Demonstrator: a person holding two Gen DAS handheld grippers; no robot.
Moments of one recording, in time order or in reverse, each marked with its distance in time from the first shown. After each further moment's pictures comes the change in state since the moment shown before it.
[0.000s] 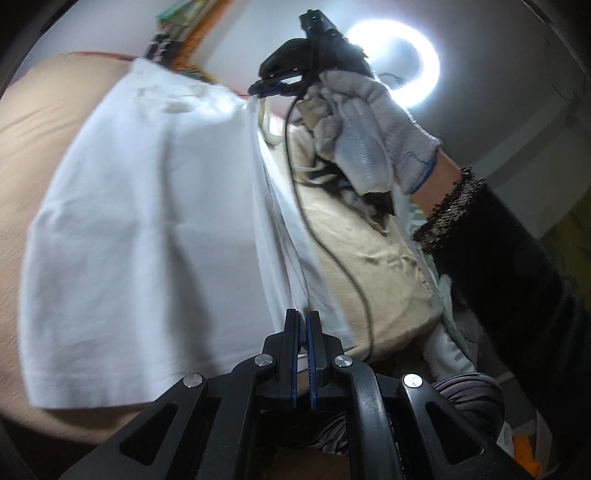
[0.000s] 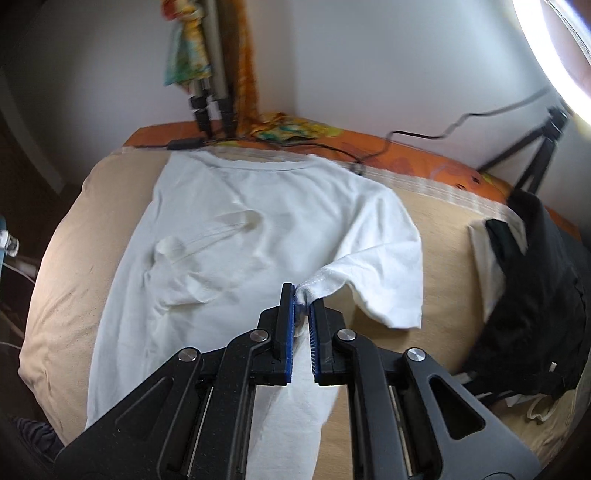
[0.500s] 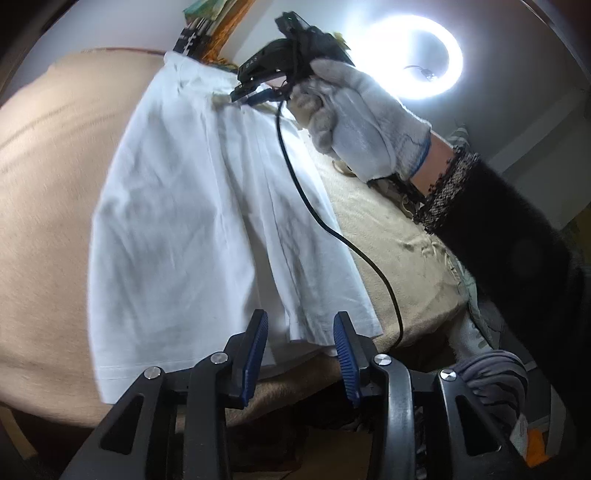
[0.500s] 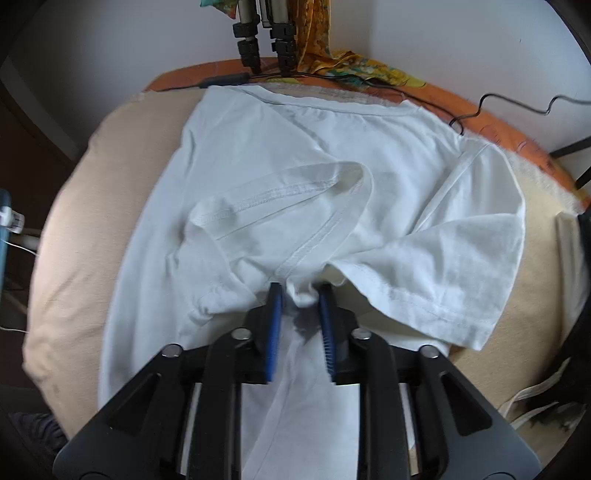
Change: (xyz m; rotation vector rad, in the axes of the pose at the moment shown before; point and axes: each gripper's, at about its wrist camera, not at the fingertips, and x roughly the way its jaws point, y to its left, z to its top) left arm -0.019 0.019 0.004 0.031 0.059 0.088; right arm 0.053 0.033 -0.005 0.006 0.149 0.178
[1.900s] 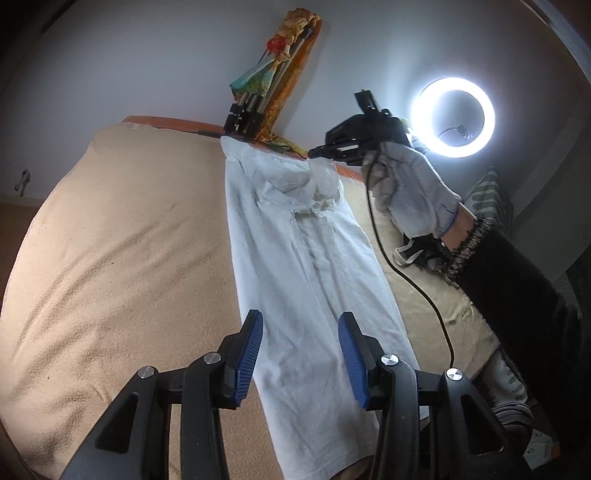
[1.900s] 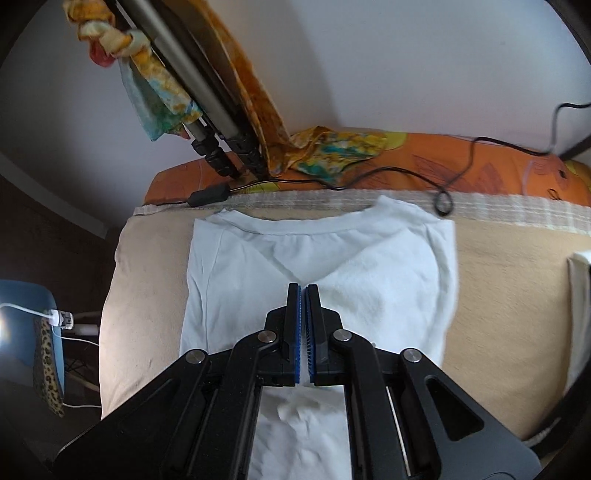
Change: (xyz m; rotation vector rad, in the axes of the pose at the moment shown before) left arm -0.084 0.071 0.100 0.019 -0.138 0.152; right arm -0.009 -0.049 0.127 0.215 -0.086 0.117
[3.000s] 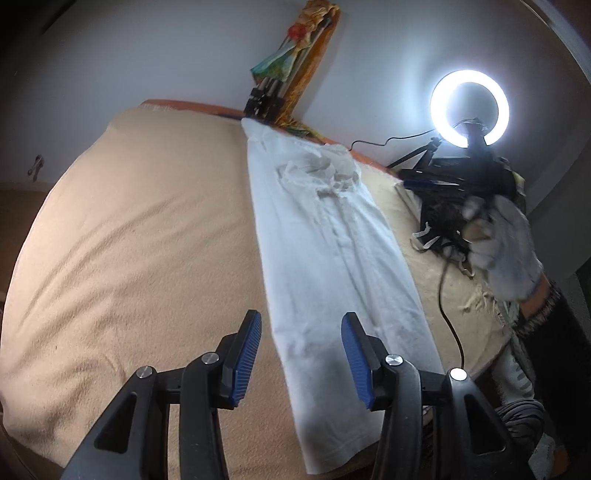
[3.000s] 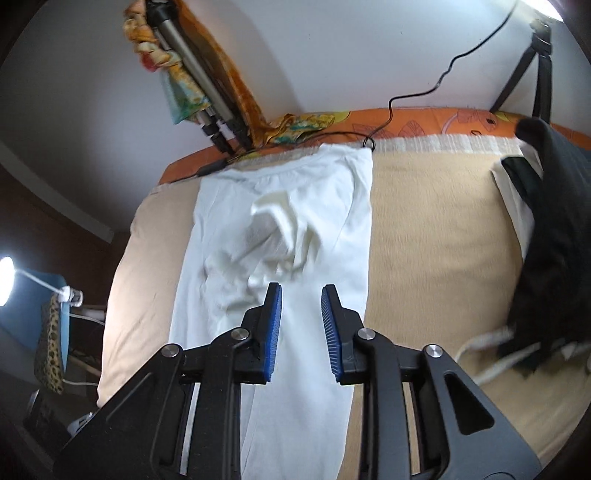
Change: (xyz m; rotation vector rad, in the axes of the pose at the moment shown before) left arm 0.004 0.015 -0.025 -0.030 0.038 0.049; right arm -0.121 -0.036 -0.131 0.020 -0.095 0.017
